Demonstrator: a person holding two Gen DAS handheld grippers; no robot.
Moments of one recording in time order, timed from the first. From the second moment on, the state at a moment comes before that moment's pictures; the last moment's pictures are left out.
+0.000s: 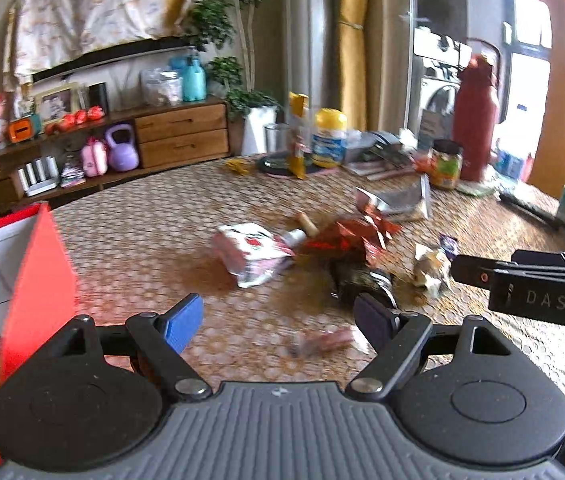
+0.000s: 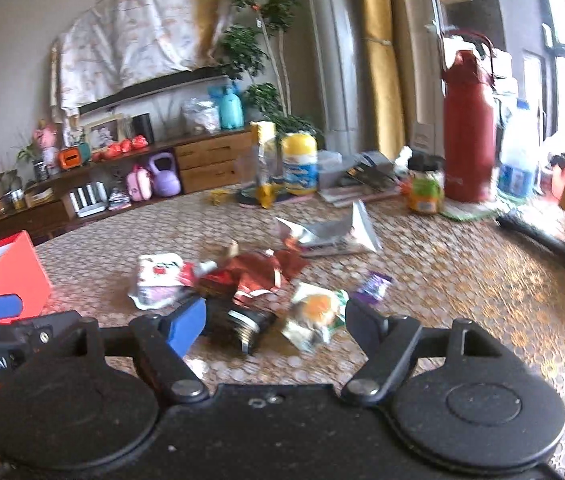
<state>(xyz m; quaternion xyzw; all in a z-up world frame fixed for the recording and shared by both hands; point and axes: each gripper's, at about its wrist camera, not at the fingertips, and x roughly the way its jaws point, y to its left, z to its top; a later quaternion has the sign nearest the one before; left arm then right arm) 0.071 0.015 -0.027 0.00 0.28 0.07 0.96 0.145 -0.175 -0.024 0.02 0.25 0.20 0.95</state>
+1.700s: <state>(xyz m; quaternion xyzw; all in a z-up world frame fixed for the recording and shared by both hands) 0.119 -0.009 -0.097 -0.02 0.30 0.03 0.95 0.221 -0.162 -0.068 0.01 0.29 0.18 0.94</state>
